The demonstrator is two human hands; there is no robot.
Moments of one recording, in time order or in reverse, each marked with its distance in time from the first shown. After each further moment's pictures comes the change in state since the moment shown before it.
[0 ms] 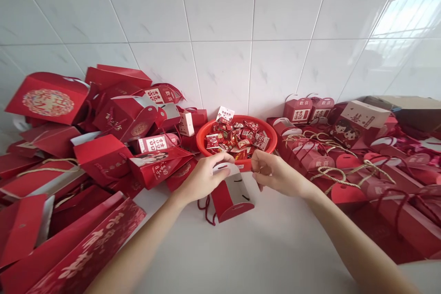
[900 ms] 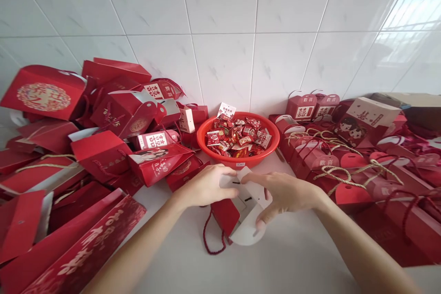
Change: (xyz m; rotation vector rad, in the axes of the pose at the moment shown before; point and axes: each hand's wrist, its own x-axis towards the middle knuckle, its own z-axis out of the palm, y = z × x) left_hand -0.006 -0.001 0.001 0.171 -0.288 -0.239; right_hand -0.007 -0.006 0.003 -0.428 -0.384 0.180
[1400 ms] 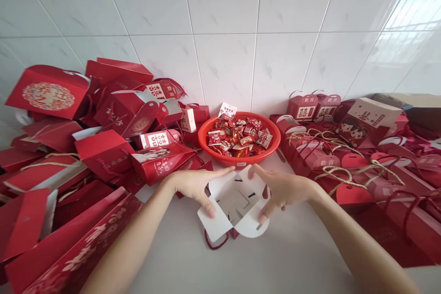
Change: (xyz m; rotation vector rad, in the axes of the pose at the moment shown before) left_hand 0.009 -0.039 -0.033 0.079 -0.553 -0.034; right_hand 0.007 0.004 -0.007 0.198 -0.187 0.268
